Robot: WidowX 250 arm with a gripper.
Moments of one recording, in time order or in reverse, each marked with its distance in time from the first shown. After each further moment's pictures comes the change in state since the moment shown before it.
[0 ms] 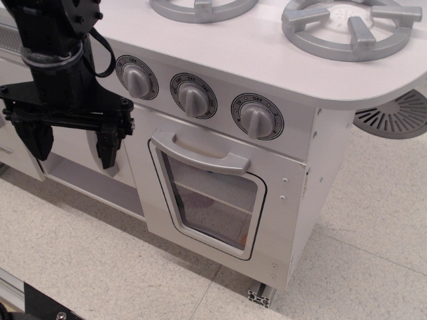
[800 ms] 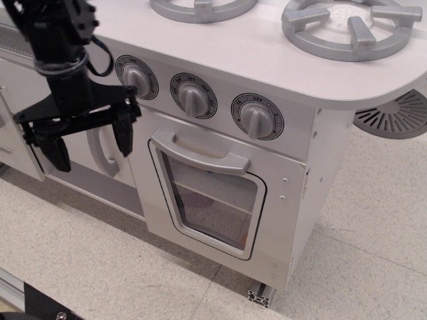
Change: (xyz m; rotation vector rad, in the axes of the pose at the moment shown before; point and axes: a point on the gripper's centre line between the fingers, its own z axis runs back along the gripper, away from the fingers) arm 0.027 0.003 -0.038 -0.120 0.046 0.505
